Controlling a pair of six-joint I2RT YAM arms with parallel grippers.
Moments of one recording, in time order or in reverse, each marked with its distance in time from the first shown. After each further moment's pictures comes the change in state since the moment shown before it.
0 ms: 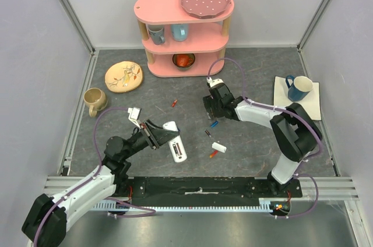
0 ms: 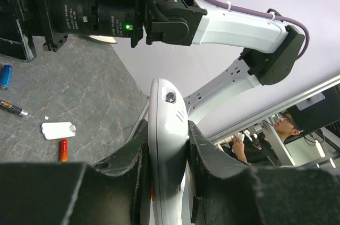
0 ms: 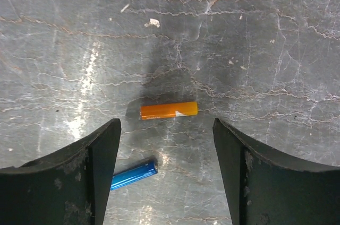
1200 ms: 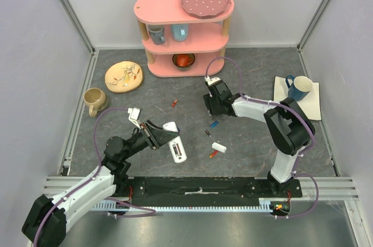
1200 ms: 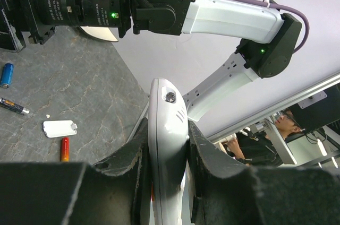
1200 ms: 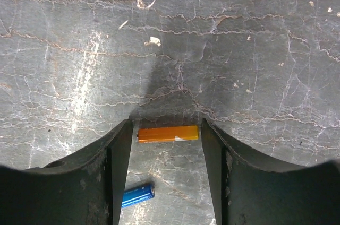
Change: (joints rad) left arm 0.000 -0.020 0.000 -0.024 0.004 0.010; right arm -0.024 0.094 0.065 -0.016 -0.032 -0.048
